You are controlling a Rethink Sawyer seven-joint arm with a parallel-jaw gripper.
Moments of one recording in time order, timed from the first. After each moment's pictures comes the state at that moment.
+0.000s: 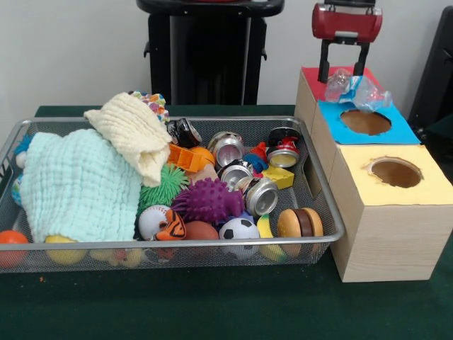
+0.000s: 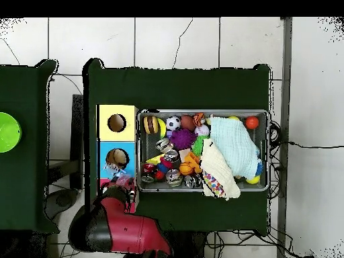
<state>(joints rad) 0.16 -0.87 -0.11 2.19 0.23 -0.03 1.70</state>
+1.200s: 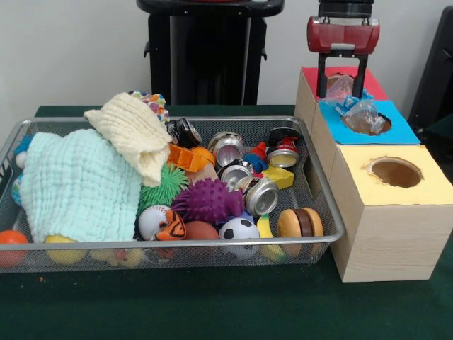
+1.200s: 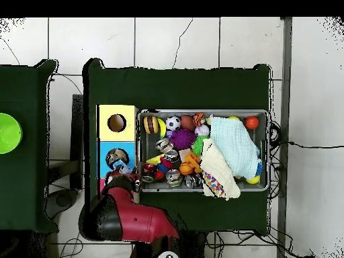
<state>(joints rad) 0.05 -0.86 -0.01 2.19 0.21 -0.10 1.70</state>
